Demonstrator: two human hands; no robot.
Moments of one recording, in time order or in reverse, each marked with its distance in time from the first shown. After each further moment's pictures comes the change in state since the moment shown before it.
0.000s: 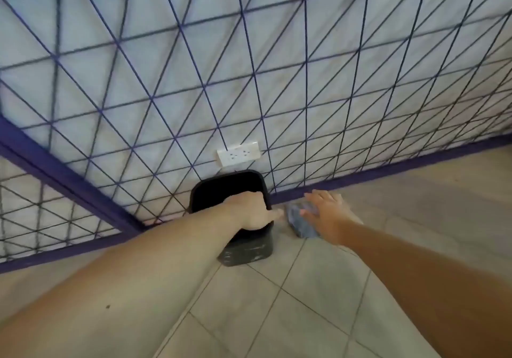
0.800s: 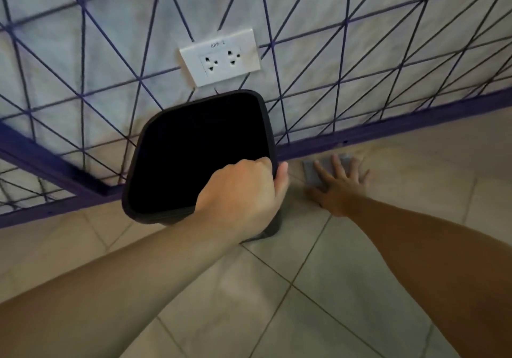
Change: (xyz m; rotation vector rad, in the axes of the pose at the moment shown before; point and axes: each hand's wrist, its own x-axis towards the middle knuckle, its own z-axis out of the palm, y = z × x) left_hand 0.084 -0.027 0.153 0.094 0.753 0.105; right_hand 0.200 0.106 0.207 -0.166 -0.045 0.074
